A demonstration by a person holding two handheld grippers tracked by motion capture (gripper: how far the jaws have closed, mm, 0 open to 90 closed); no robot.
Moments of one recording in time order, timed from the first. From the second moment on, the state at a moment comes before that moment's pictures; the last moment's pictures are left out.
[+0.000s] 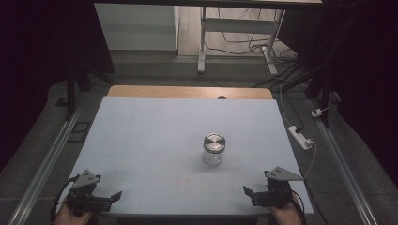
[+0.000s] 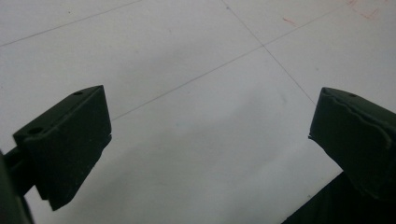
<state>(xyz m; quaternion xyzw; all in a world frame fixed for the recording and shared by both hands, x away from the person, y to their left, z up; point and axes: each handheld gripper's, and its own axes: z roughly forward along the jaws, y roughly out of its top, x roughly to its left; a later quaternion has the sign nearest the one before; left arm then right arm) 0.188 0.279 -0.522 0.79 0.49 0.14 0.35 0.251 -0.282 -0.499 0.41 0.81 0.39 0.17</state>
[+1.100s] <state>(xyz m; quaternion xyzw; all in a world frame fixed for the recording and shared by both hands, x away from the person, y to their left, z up) 0.191 0.280 -0.523 0.79 0.47 0.11 0.37 0.251 -0.274 -0.496 0.38 0.82 0.40 0.15</state>
